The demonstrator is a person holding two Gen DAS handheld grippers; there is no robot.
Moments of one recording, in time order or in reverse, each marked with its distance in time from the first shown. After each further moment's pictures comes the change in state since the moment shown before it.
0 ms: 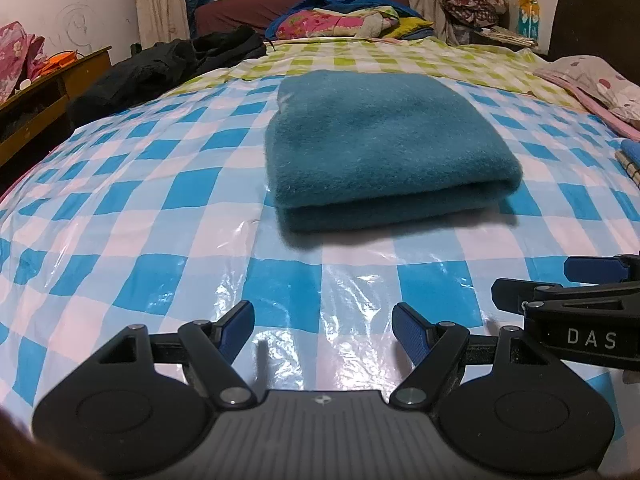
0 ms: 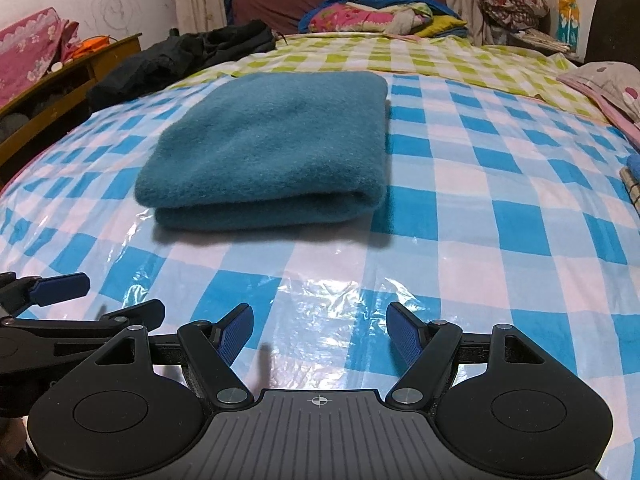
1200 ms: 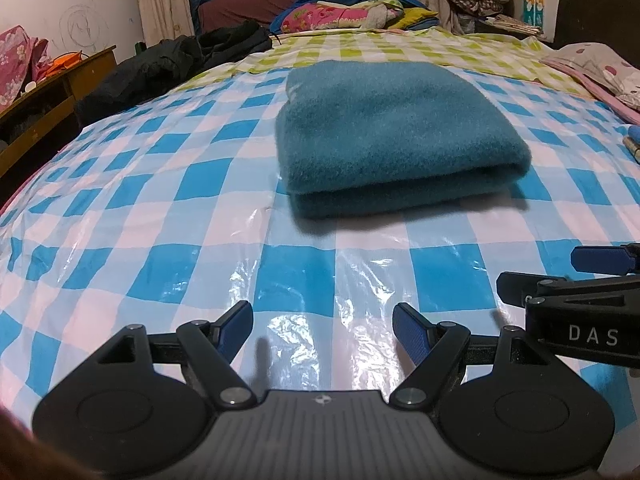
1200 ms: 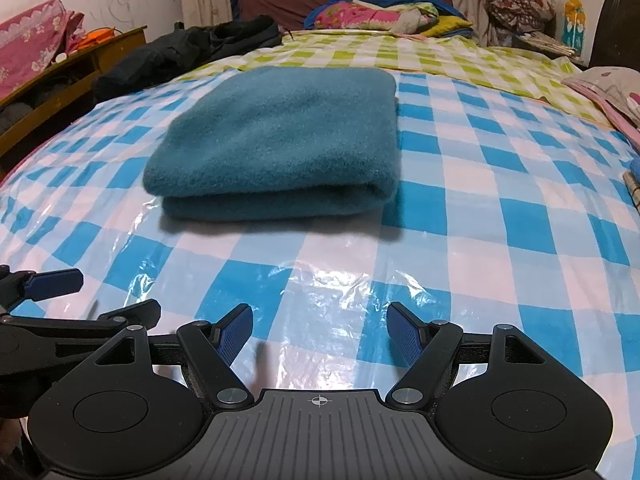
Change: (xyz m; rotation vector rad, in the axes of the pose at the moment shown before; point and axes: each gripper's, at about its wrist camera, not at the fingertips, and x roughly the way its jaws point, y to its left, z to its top) left arm -0.001 0.003 -0.005 0.020 0.023 0.036; right arm 0.000 0.006 -0.004 -0.020 0.009 -0.002
